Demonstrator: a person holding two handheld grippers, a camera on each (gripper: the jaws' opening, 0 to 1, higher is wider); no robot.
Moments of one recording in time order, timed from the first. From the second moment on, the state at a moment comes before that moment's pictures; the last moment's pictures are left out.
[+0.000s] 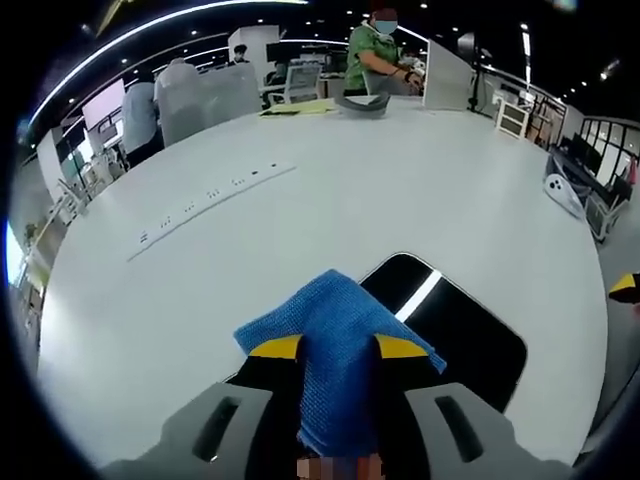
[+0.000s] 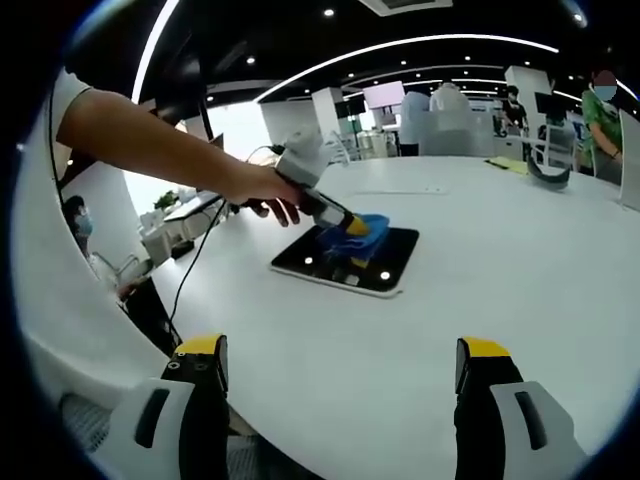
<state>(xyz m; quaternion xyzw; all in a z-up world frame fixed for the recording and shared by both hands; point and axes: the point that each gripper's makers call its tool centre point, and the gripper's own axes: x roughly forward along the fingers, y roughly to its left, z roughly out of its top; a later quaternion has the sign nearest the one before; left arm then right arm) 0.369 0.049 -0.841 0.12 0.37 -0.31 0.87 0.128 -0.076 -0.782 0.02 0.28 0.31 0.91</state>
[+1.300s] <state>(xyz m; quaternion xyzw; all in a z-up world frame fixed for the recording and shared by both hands) 0.342 0.043 -0.841 0.11 0.35 -0.32 0.87 0.124 -0.071 -0.784 0.02 0.27 0.31 0.91</state>
